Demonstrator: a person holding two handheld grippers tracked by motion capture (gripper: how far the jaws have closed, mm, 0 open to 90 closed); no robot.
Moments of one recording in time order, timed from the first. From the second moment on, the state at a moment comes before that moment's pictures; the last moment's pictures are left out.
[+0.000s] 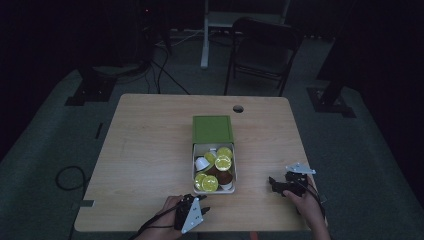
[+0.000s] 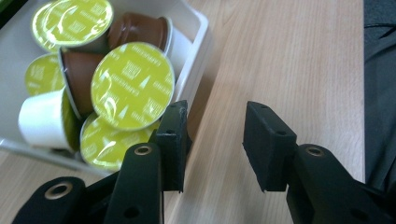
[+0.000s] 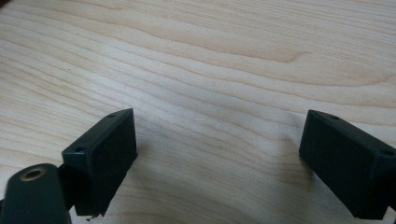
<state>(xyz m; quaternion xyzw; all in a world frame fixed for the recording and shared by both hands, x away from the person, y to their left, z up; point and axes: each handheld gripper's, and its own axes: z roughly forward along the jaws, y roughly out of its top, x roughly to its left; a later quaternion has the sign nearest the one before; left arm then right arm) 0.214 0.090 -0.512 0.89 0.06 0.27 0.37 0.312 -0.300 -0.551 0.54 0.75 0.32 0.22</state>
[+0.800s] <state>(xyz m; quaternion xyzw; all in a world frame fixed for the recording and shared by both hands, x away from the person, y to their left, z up) 0.228 0.137 -0.510 0.88 0.12 0.27 0.36 0.312 -0.300 -0.551 0.54 0.75 0.32 0.22</state>
